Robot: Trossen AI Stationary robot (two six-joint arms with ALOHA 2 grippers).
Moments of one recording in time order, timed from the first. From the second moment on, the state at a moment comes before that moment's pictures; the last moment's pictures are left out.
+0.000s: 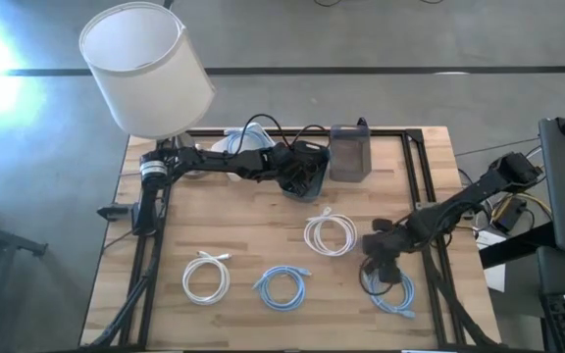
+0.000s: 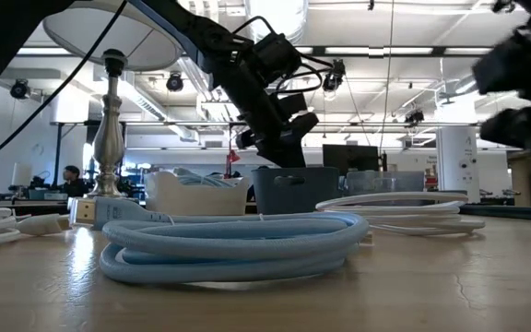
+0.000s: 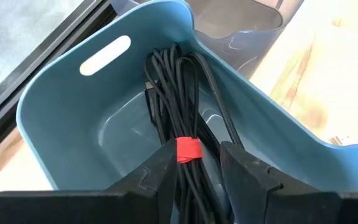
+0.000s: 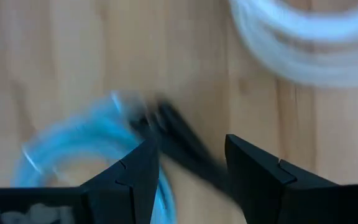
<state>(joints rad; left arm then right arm) 0.26 1.96 1.44 -0.24 -0.23 -0.16 0.48 1.21 0.62 -0.69 -0.02 0.57</state>
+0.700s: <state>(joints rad) 0.26 1.96 1.44 -0.23 -0.23 -0.12 0.50 1.21 0.44 -0.50 0.06 0.31</state>
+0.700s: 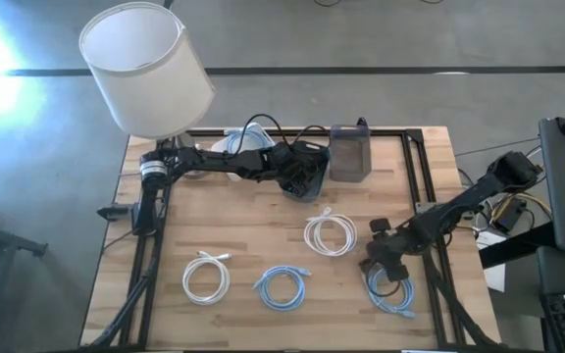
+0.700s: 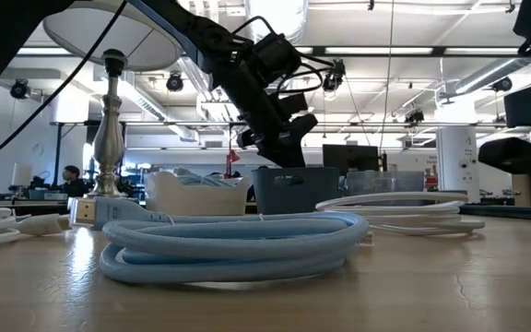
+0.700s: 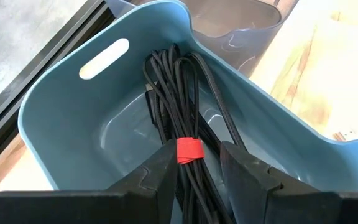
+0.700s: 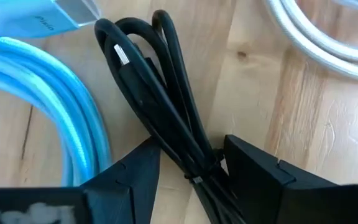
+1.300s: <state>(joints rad) 0.26 1.89 1.44 -0.22 -0.08 -0.03 0.50 1.21 0.62 -0.53 0.08 0.51</state>
